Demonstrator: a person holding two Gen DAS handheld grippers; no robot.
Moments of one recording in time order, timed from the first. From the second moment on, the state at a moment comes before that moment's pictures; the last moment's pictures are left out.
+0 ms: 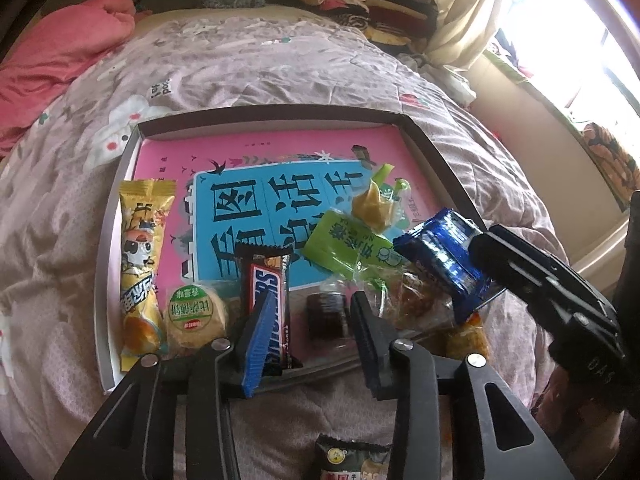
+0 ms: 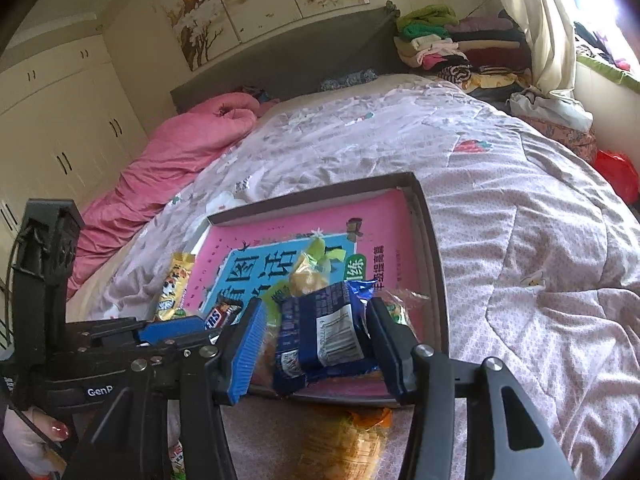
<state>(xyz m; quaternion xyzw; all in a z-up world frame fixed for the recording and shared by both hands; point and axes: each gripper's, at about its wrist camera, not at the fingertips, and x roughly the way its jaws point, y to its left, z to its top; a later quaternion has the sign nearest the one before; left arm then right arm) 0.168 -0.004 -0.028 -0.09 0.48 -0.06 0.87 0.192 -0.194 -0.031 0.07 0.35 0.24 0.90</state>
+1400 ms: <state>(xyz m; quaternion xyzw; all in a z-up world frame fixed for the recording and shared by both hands) 0.071 -0.022 -0.063 -0.06 0.53 -0.10 0.84 0.129 -0.195 -0.072 0.03 0.47 0.17 0.87</state>
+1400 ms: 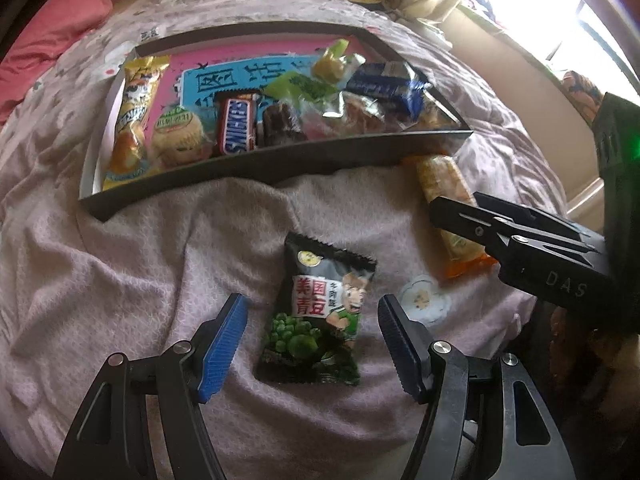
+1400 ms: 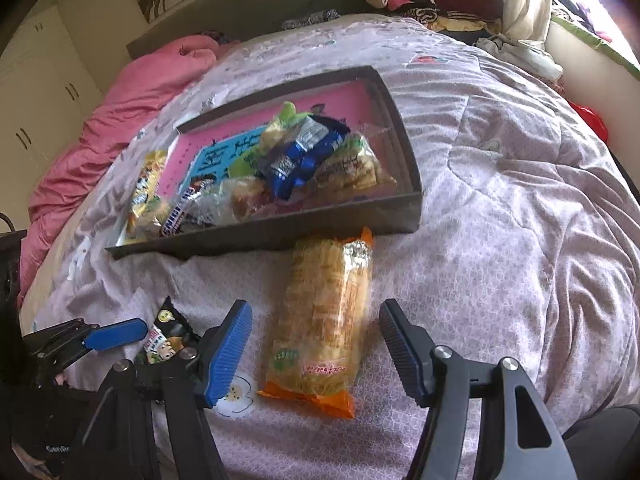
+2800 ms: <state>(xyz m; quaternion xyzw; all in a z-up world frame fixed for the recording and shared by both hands) 0.097 0.036 0.004 -0.12 0.45 -0.05 0.89 0.126 -0.166 -0.013 0.03 0.33 0.28 0.90</state>
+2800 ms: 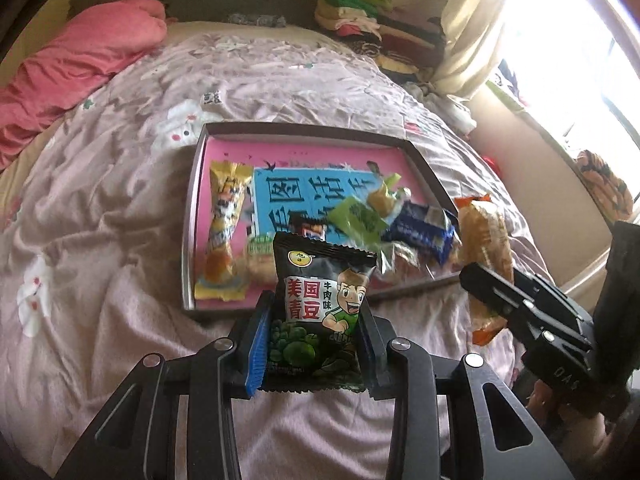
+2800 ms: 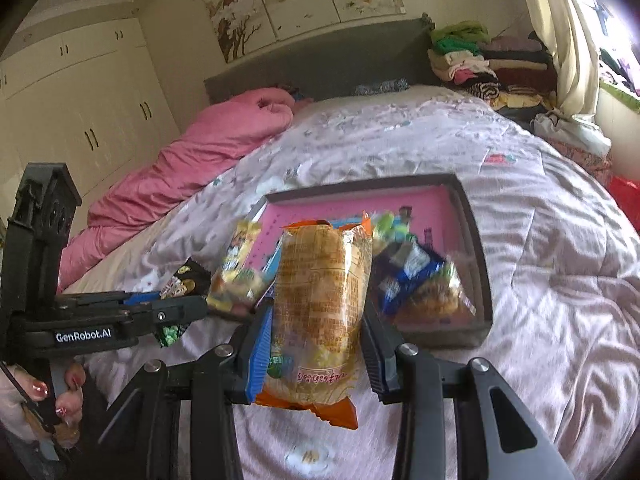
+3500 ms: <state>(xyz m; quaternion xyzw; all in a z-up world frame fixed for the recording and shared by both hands) 0.143 0.023 -0.003 -0.12 0.44 -0.04 0.89 0.172 -0.155 -0.011 0.04 0.32 0.28 0.90</state>
